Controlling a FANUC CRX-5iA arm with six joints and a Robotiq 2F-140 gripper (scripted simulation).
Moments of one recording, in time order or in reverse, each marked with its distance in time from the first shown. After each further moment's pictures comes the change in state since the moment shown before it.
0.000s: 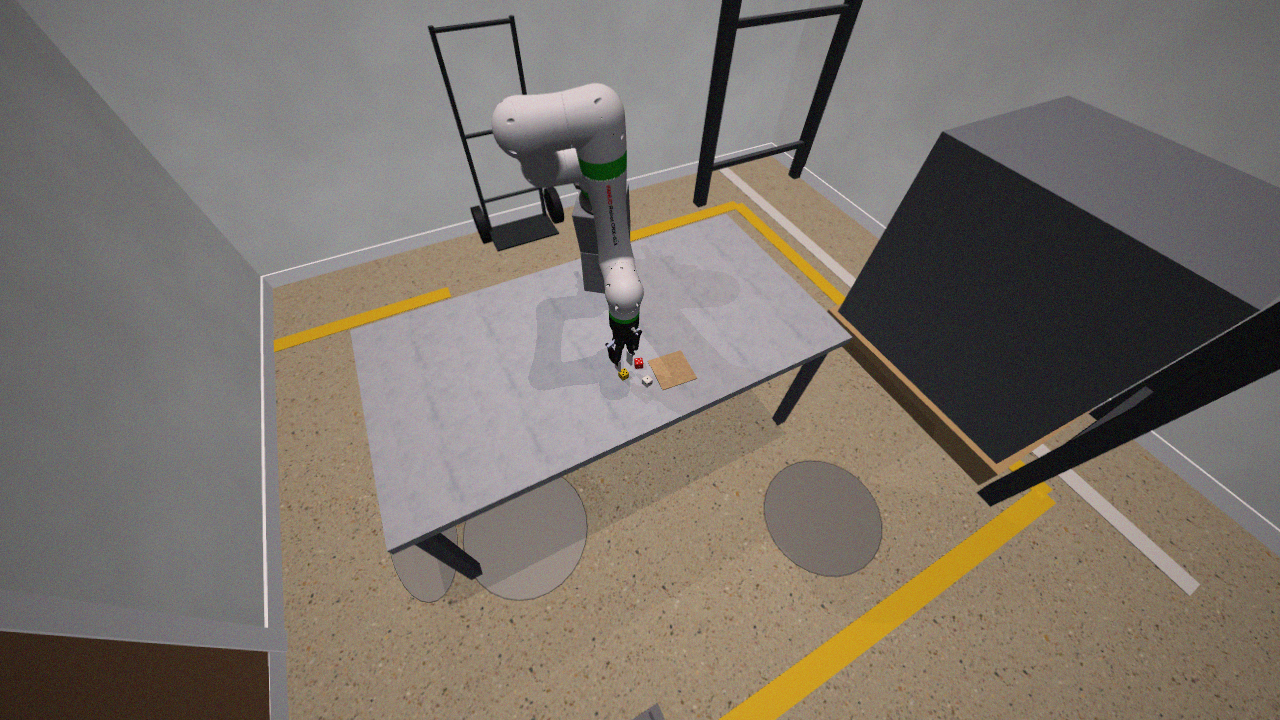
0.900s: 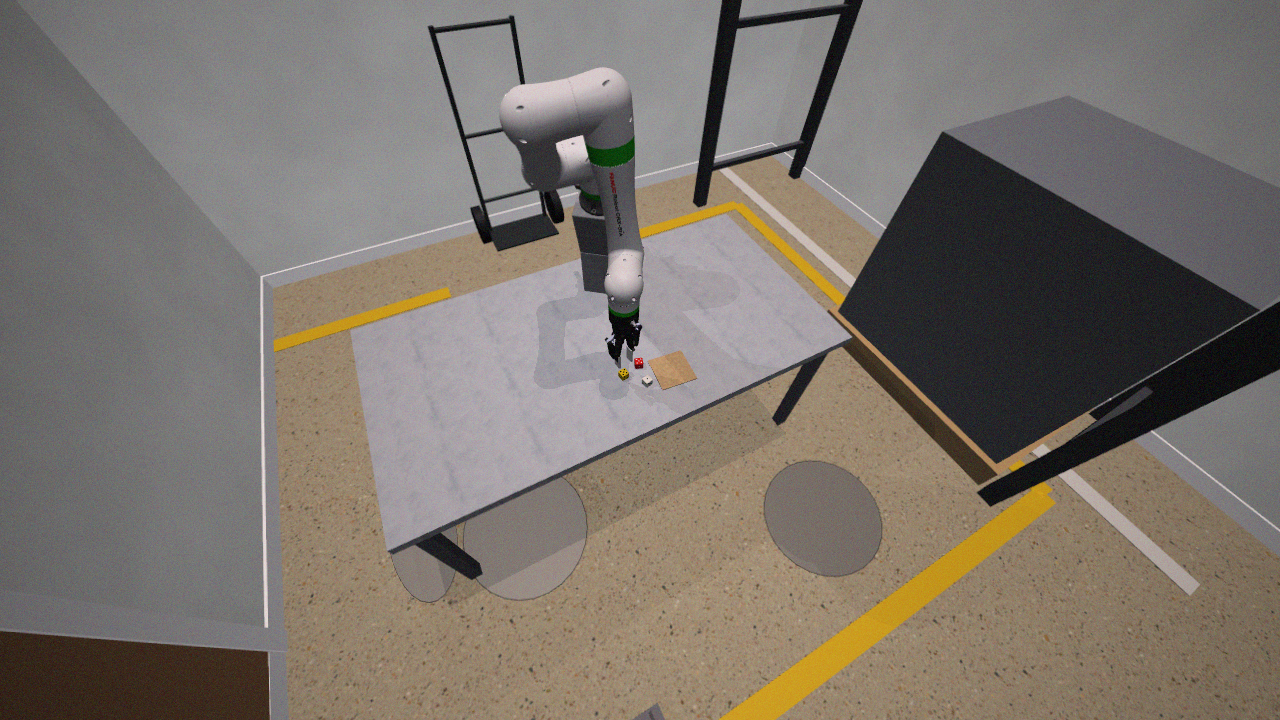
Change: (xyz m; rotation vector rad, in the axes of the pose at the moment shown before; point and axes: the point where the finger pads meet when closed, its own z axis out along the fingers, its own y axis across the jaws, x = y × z) arm 0.000 0.000 -0.025 0.005 -0.015 0.000
